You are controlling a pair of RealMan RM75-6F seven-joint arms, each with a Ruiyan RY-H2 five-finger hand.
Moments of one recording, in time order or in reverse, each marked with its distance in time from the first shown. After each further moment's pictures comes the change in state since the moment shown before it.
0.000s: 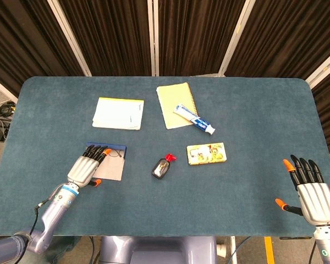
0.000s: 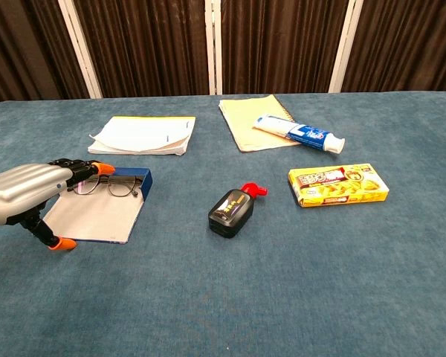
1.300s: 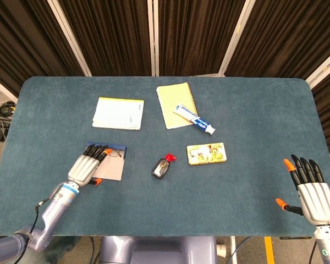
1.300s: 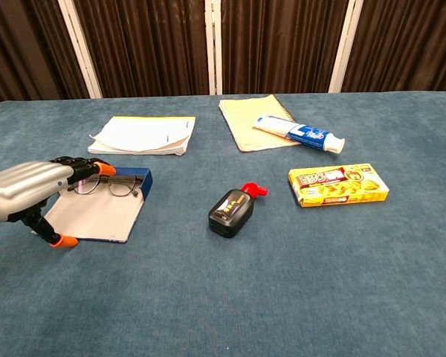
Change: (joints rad) left arm -0.004 0.000 -0.007 0.024 0.025 0.001 -0.029; right arm 0.002 0.000 0.001 0.002 0.005 -0.005 0.002
